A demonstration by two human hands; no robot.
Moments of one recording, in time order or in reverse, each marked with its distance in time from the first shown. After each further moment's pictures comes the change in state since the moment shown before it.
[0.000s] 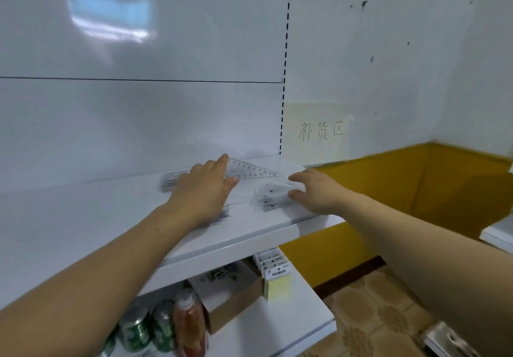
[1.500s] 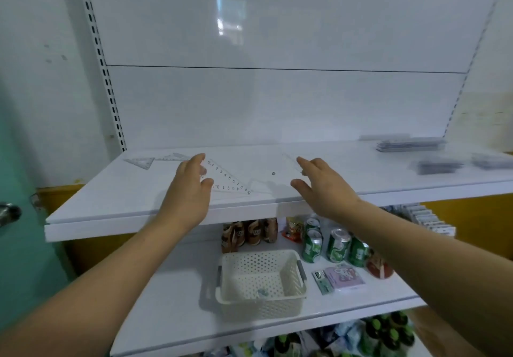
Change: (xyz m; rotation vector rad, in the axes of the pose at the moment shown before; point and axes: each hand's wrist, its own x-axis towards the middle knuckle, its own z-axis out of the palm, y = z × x) left_hand -0.384 -0.435 -0.181 -0.425 0.308 -0.417; right_hand -0.158 -0.542 0.124 0.123 0.146 -0.348
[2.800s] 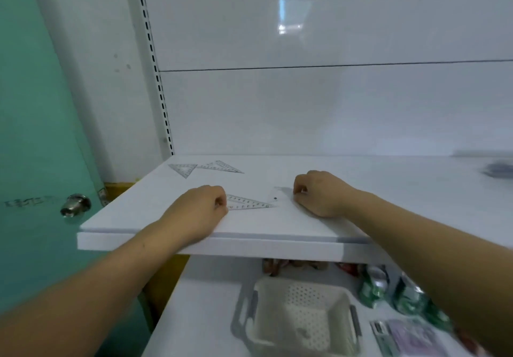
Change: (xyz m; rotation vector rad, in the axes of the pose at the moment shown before) left_hand 0.047 -0.048 -0.003 0.527 -0.202 -0.088; right_hand 0.133 -0.004 0.064 -0.074 -0.319 -0.251
